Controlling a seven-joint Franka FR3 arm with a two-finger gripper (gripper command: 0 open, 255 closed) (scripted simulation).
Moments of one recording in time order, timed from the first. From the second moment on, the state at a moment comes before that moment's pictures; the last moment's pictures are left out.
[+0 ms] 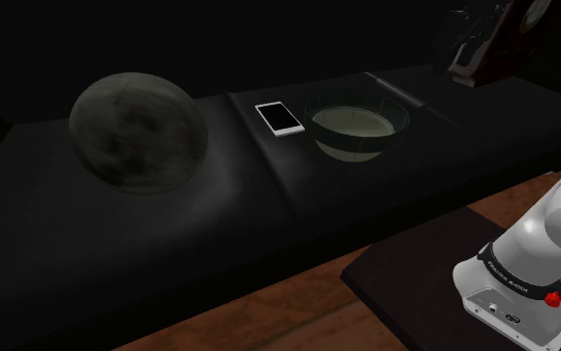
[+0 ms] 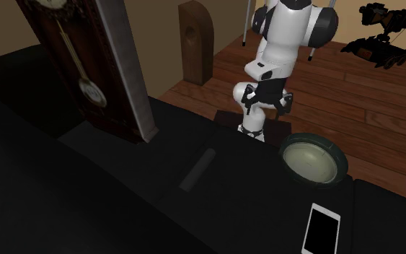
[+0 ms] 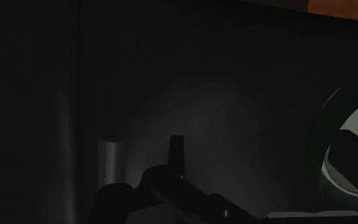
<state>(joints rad) -0.02 -0.79 0.05 -2.32 0.01 1.54 0.08</state>
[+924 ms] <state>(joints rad) -0.12 -0.48 -0.13 -2.26 -0.01 1.79 0.01</state>
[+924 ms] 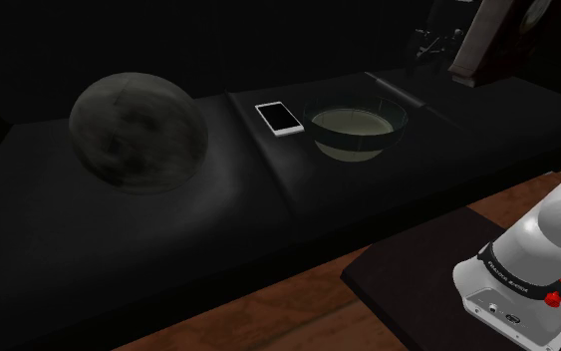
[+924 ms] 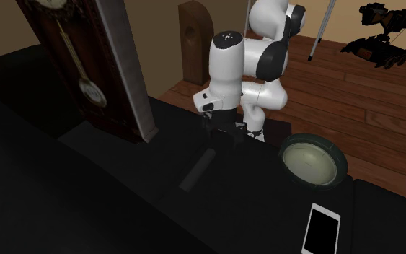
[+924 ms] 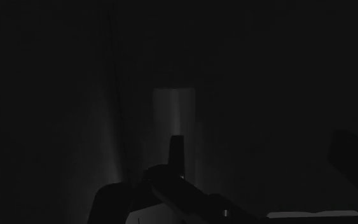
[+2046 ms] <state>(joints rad) -0.16 -0.24 -0.22 -2.25 0.04 2.01 -0.04</state>
